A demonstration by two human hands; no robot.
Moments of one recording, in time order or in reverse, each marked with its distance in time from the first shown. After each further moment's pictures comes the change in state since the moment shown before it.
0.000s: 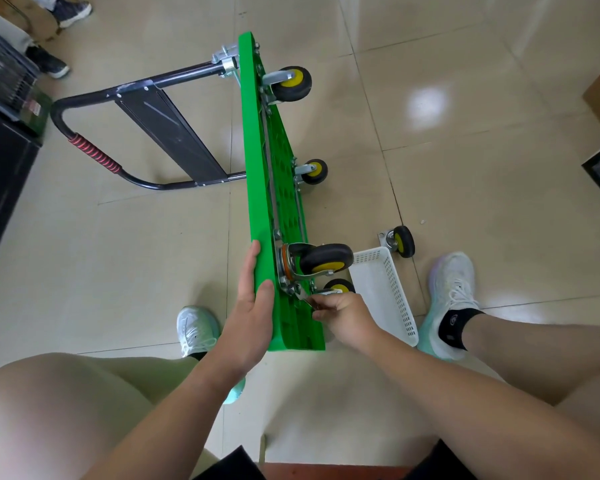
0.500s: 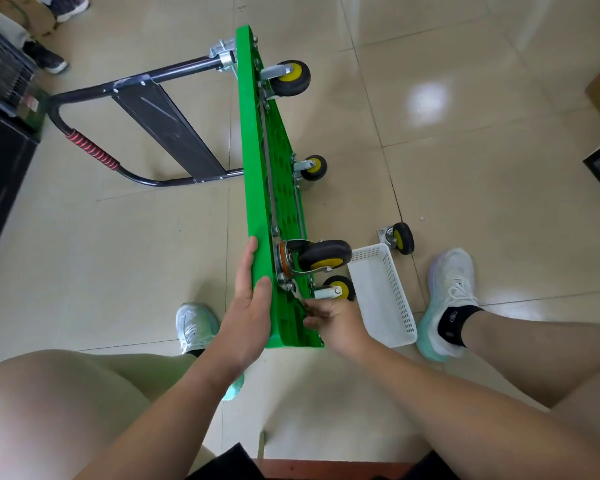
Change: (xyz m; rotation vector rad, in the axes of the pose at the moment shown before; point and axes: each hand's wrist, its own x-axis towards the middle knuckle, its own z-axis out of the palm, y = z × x) left_hand 0.002 -0.001 0.000 0.032 0.000 0.028; right_hand -0.012 -0.002 0.019 0.169 0.008 0.065
